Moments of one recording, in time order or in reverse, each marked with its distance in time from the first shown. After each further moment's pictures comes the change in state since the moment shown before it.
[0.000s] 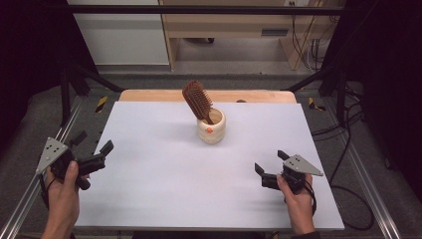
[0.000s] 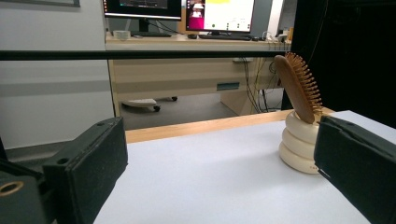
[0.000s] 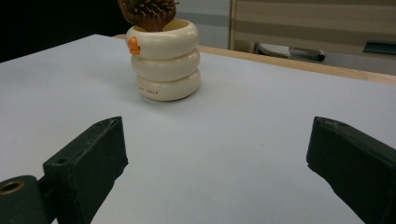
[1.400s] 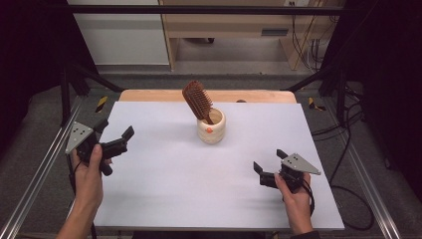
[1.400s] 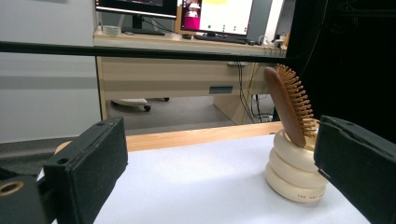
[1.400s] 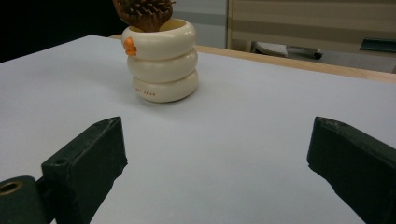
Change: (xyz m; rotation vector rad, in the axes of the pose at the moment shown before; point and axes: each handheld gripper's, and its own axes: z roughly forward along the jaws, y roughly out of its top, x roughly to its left) left arm -0.026 0.008 0.053 0.004 -0.007 -0.064; right arm 0.002 0.001 0.005 0.001 -0.014 0.011
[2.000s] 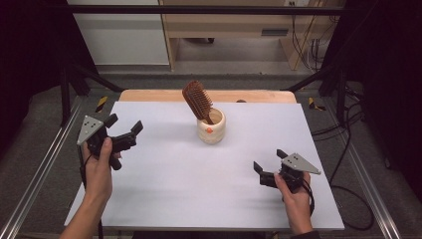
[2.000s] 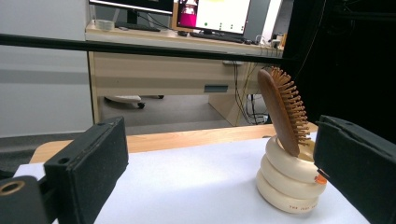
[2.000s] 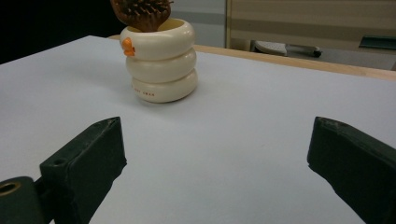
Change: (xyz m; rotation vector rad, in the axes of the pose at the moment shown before) left arm -0.013 0.006 0.024 0.005 -0.012 -0.022; right arm 0.000 0.000 0.001 0.004 -0.004 0.009
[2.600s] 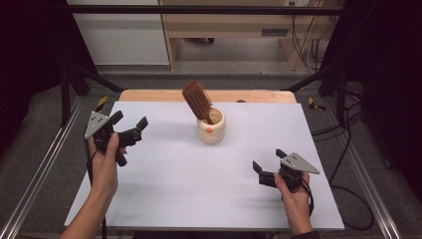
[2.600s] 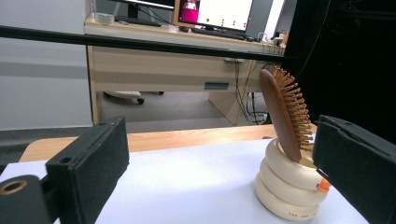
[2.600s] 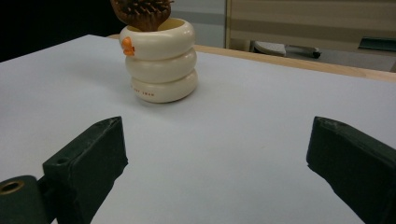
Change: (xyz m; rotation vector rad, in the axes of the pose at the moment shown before) left arm -0.005 0.002 0.017 0.022 0.004 -0.015; right arm 0.001 0.000 0.002 -0.001 -0.004 -0.001
